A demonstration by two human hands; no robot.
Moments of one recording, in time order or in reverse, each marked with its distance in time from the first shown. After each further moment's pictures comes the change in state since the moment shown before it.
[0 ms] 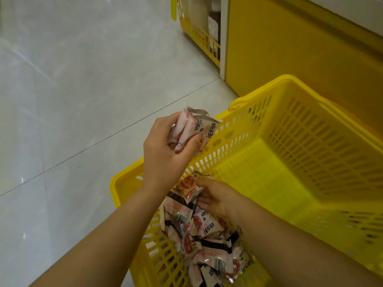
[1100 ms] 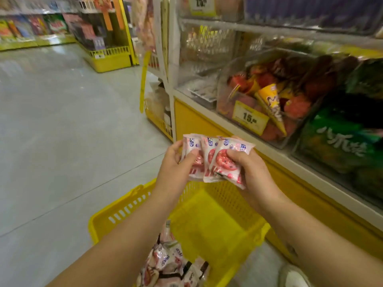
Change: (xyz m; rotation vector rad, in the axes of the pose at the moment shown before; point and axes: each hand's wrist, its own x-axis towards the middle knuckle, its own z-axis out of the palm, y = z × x) left_hand 0.003 0.170 0.011 -0.813 -0.208 -0.385; right_hand -0.290 -0.058 -0.063 0.002 -0.014 -1.182
